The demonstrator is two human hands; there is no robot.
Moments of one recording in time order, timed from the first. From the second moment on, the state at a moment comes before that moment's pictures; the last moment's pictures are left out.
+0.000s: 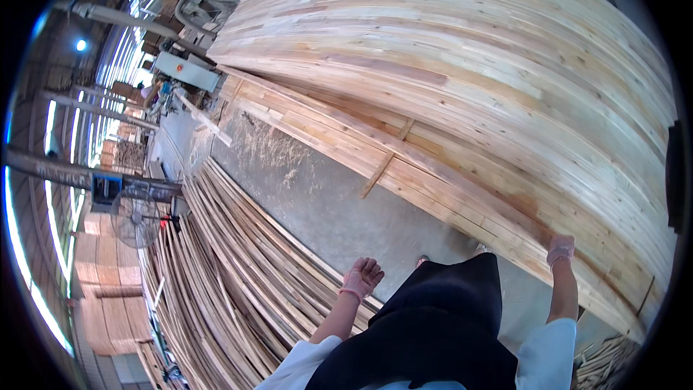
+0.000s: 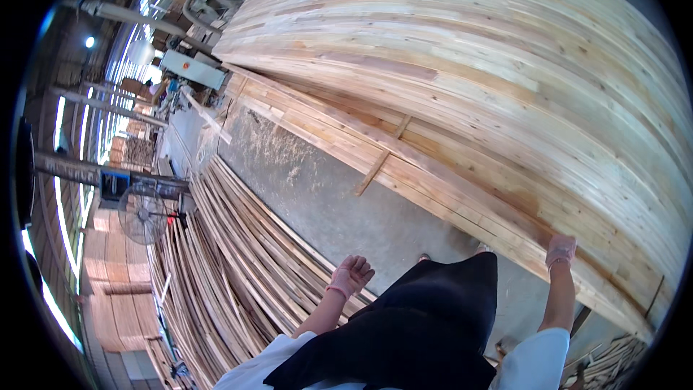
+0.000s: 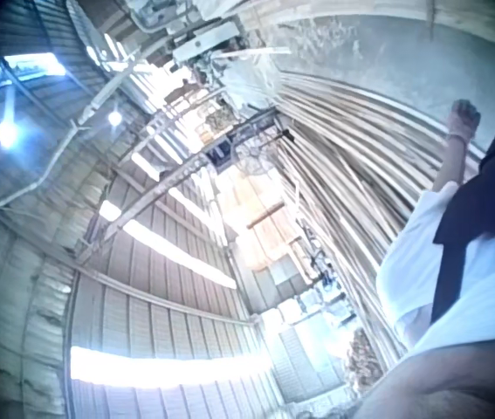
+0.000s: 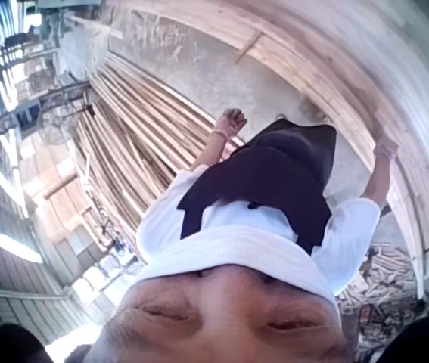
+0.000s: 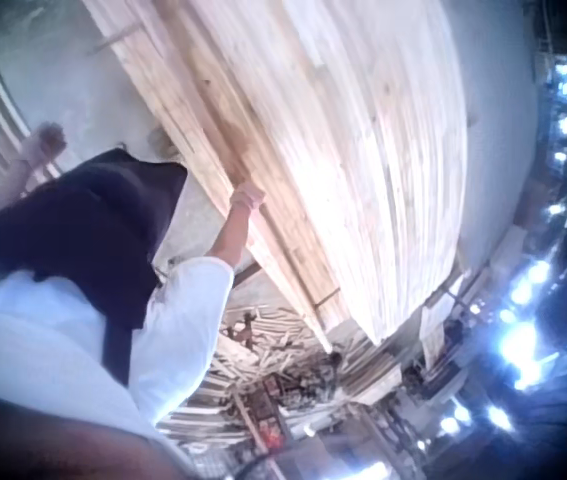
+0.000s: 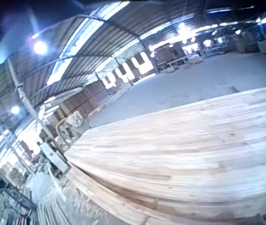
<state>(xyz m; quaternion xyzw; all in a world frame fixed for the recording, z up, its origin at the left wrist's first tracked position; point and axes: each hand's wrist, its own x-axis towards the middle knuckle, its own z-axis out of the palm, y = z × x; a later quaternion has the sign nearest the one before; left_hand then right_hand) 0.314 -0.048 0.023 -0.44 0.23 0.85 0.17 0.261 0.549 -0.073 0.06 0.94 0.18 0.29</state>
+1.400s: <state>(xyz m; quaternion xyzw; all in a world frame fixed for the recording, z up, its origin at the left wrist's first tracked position) 0.332 -0.006 0.005 -0.40 0.26 0.86 0.15 0.687 0.588 -0.127 0.29 0.83 0.01 0.48</state>
